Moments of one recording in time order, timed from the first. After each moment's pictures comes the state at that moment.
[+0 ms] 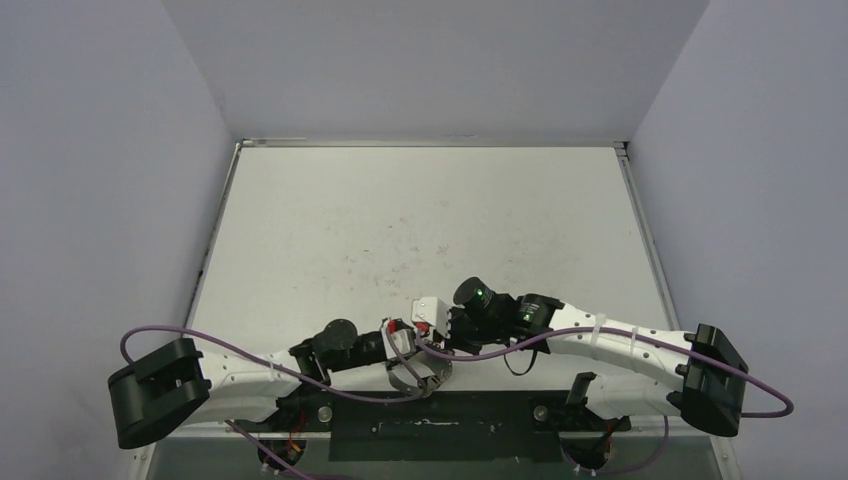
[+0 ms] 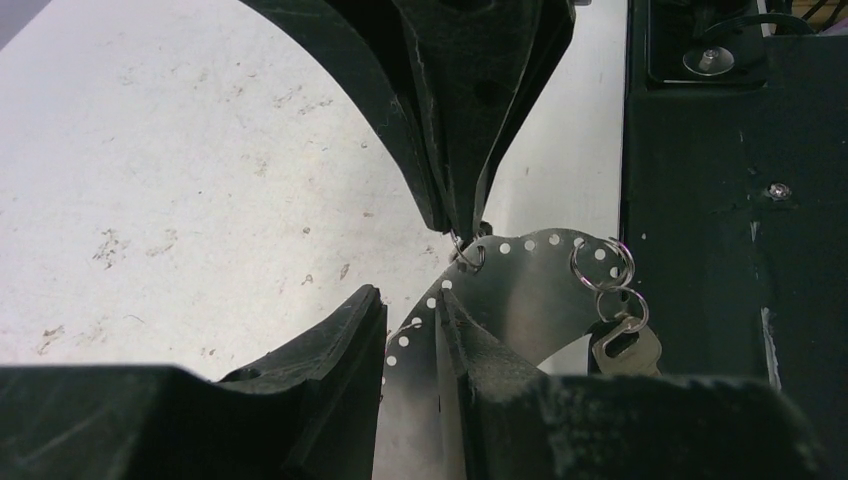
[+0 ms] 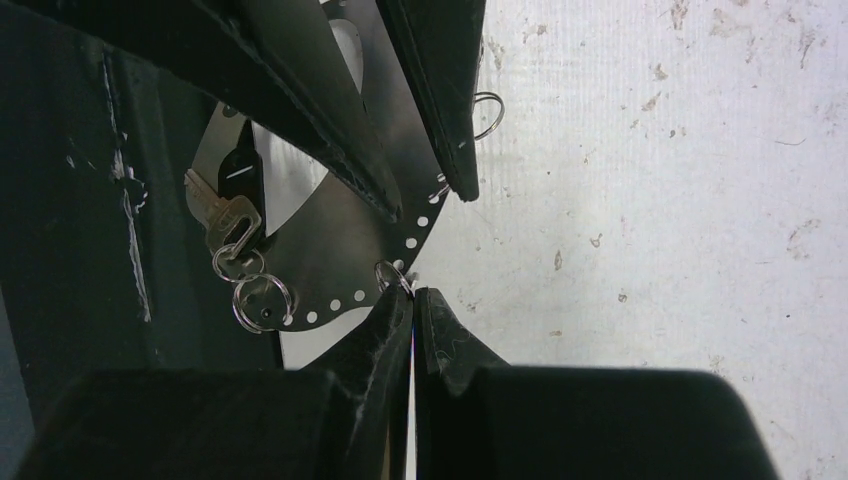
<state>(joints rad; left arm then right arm) -1.09 1.06 0.12 0.80 0.21 0.21 1.07 1.19 0.76 -0.47 -0.24 -0.37</state>
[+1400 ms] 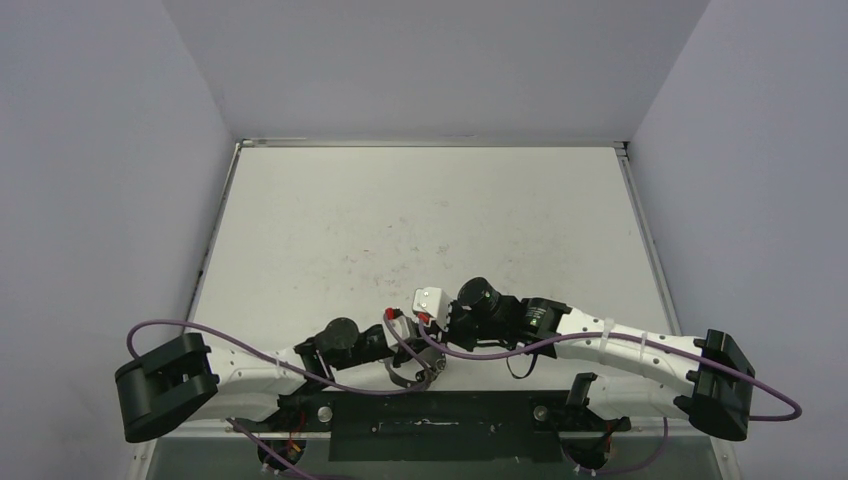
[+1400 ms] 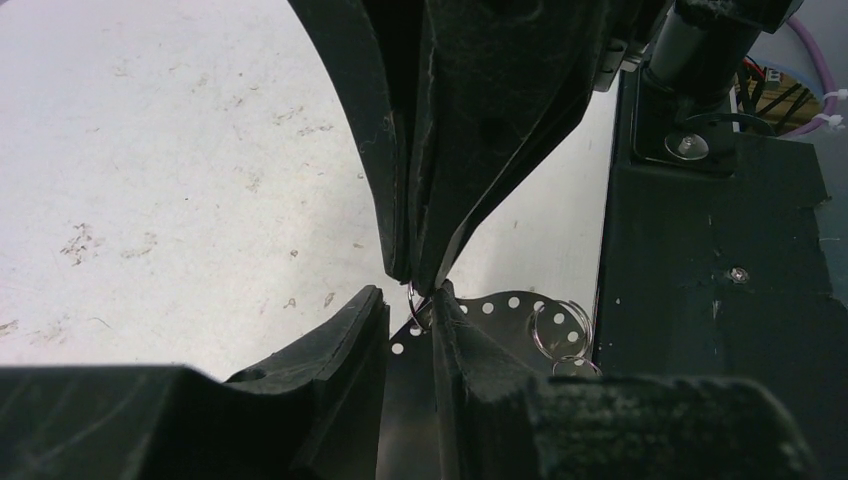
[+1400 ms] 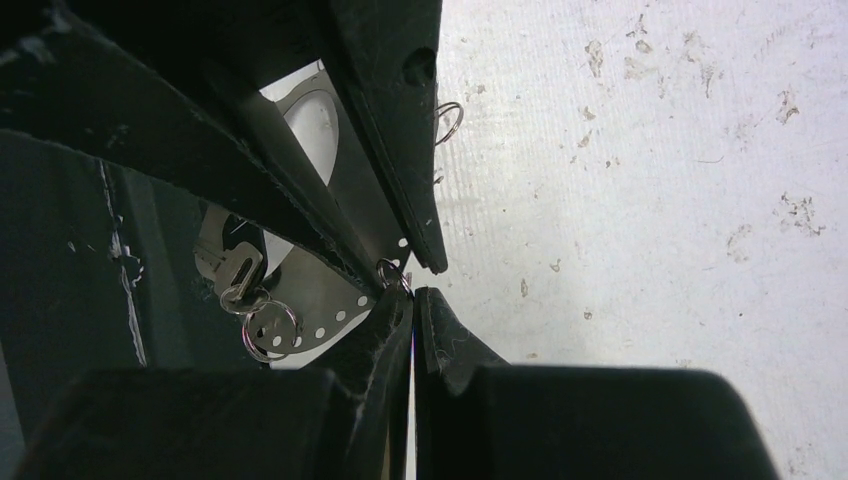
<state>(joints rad) -1.10 1.13 0.14 0.91 0.16 0.04 1.09 1.14 0.75 -0.35 -0.17 -0.27</state>
